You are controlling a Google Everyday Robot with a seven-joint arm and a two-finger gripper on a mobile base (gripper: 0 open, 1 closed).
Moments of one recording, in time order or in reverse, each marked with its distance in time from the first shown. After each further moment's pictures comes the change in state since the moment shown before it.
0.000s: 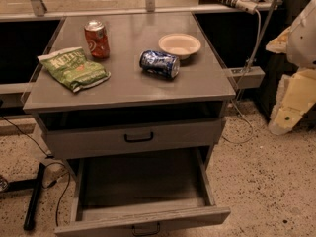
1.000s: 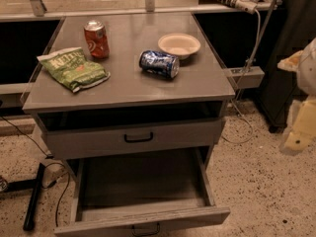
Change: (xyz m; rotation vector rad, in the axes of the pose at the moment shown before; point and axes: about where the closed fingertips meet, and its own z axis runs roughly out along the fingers) arm 0.036 0.012 0.023 0.041 0.048 -0.003
